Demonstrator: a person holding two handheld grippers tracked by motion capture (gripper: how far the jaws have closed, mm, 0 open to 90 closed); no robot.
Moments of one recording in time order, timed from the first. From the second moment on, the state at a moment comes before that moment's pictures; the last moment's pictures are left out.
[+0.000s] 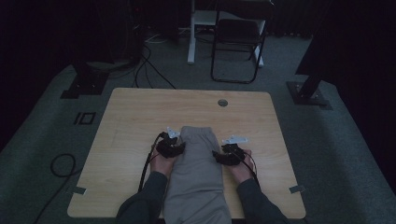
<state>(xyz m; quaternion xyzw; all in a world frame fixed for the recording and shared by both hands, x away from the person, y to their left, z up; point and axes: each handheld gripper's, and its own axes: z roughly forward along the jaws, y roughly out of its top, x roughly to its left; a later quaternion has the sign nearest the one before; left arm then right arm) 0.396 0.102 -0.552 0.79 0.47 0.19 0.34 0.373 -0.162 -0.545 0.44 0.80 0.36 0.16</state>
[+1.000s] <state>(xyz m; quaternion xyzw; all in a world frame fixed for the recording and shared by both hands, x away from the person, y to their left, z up) 0.421 0.095 -0.551 0.78 0.49 0.13 0.37 0.446 -0.133 -0.549 0.48 0.79 0.36 0.15</state>
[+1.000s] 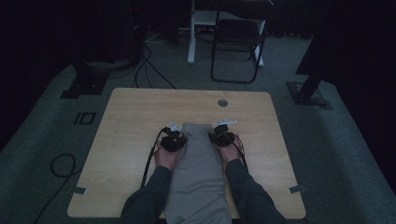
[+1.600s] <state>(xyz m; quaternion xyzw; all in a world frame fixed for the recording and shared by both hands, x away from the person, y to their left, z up) 0.455 0.115 -0.433 0.74 0.45 0.20 0.46 0.472 -0.149 -0.440 0.44 0.74 0.46 0.21</state>
